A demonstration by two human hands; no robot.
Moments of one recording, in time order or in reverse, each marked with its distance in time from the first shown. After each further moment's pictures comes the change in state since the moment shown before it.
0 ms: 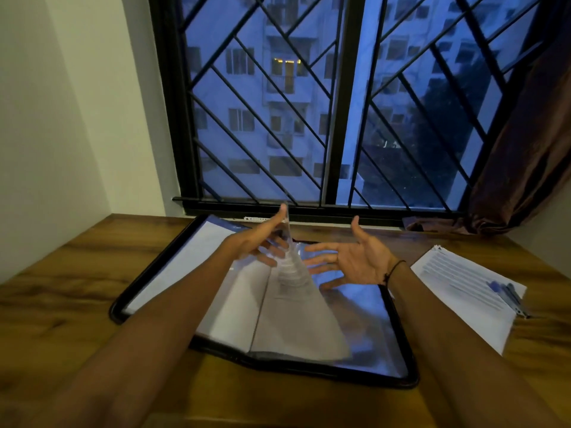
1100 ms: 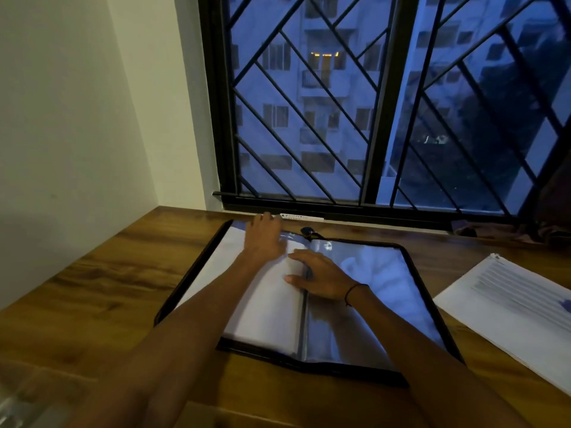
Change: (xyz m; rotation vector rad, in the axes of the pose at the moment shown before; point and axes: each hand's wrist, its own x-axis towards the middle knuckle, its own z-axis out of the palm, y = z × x) left_hand 0.003 -0.055 -0.040 1.066 0.722 0.200; right_hand 0.138 0.058 0.057 -1.409 0.532 -0.277
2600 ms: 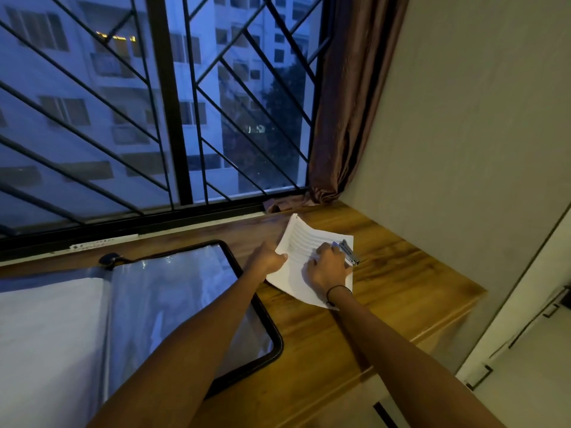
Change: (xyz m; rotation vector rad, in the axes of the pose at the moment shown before) left_hand -0.006 0.367 0.114 -0.729 -0.647 0.205; right_hand -0.257 0.169 -0.139 -0.278 0.762 1.098
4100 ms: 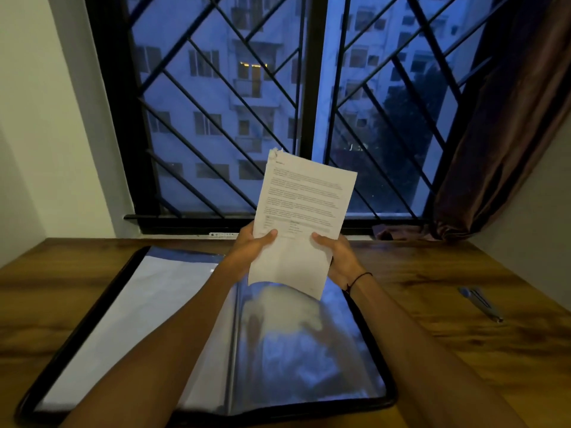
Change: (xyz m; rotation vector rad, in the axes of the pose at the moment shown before) left_hand -0.097 -0.128 -0.227 -0.745 0.412 0.114; right_hand -0.012 -0.224 0.054 1.454 -0.906 -0.109
